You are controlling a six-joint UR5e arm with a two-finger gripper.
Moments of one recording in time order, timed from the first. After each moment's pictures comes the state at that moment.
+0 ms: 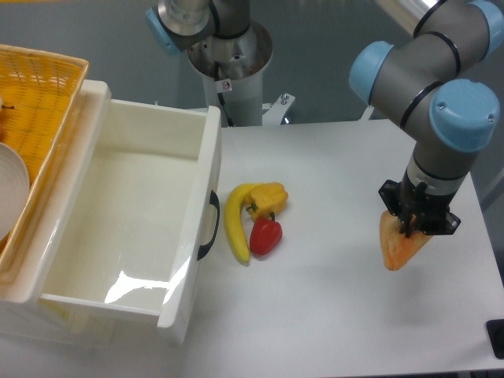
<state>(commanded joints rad) 2.68 -2.08 -1.17 -1.39 1.56 1.33</state>
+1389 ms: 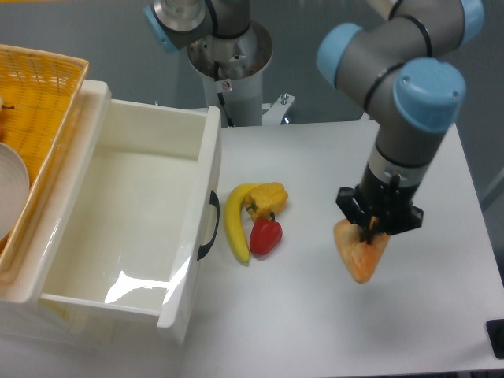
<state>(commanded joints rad) 2.59 -1.93 -1.21 -1.38 1.32 0.81</state>
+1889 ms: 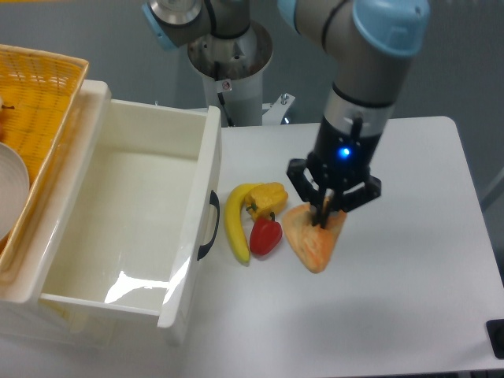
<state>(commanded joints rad) 2.52 -1.81 -1.23 -1.38 1.18 0.66</state>
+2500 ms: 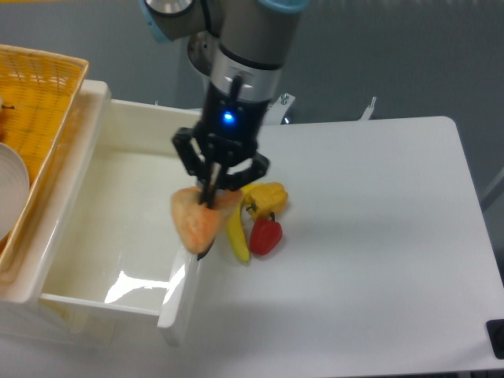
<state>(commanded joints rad) 2.34 -1.74 -1.31 -1.35 1.11 0.55</state>
